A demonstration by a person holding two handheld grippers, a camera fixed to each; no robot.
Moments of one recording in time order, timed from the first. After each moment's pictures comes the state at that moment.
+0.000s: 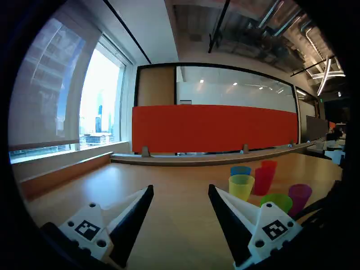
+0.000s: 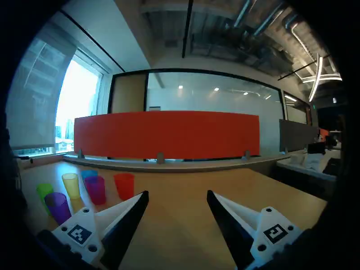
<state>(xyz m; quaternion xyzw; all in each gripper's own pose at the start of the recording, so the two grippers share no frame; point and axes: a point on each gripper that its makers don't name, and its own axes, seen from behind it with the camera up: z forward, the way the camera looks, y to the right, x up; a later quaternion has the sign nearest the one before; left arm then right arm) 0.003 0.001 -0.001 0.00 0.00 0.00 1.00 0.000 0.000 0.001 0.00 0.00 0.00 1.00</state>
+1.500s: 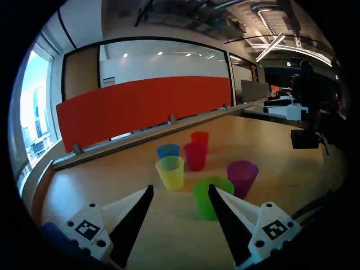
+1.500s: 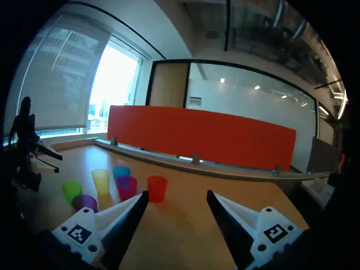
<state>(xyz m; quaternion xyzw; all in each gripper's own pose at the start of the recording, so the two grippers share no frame) -0.005 0.116 -0.019 -0.29 -0.12 0.11 0.94 0.051 -0.060 0.001 0.15 -0.06 -0.07 0.98</state>
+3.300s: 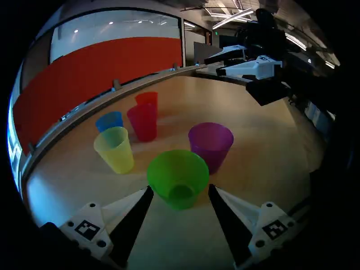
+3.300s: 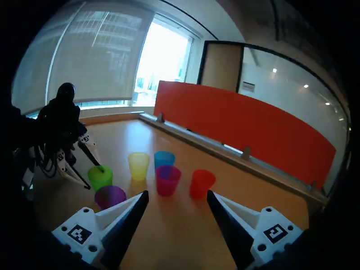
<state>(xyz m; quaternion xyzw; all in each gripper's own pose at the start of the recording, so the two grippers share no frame) -0.084 0.181 -0.031 -0.46 -0.25 0.16 0.84 0.033 -0.136 0.015 0.33 -0.14 -0.15 0.92</state>
